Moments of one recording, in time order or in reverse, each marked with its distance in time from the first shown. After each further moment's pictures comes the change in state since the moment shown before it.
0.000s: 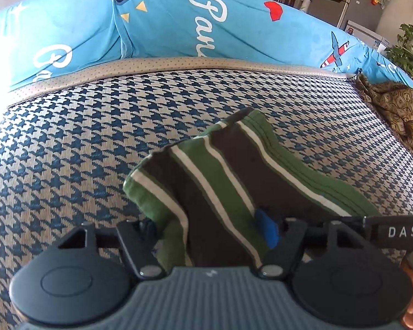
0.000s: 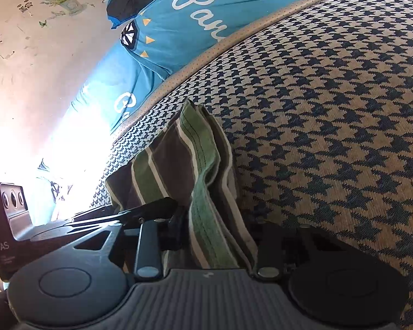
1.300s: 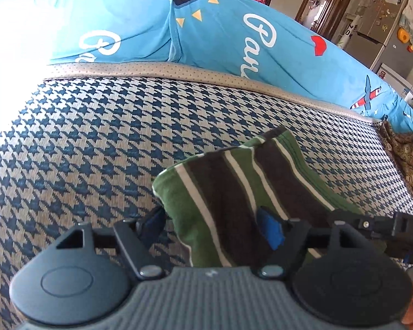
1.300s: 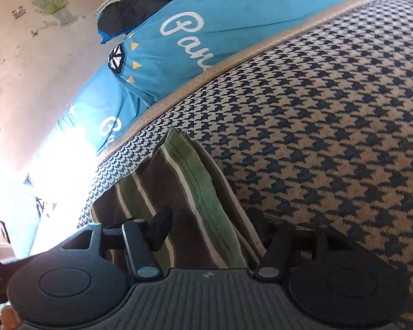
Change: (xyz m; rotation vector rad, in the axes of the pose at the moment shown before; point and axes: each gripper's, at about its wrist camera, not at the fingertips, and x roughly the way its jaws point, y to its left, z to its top) left arm -0.008 0.032 0.003 -0.228 -0.053 0.044; right arm -0.015 -0.007 0.020 0.031 -0.073 -0.063
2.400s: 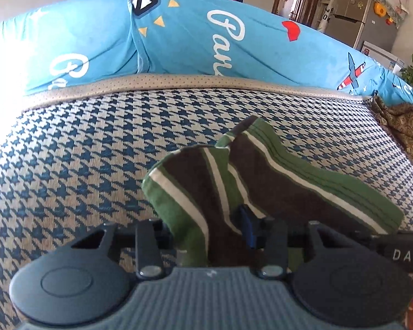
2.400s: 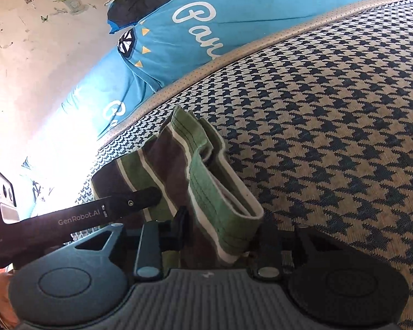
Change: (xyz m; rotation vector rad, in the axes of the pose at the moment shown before) left arm 0.010 -0.034 -0.009 0.193 -0.054 0.034; right arm 0.010 0.017 -0.023 -0.118 -0.009 -0.031
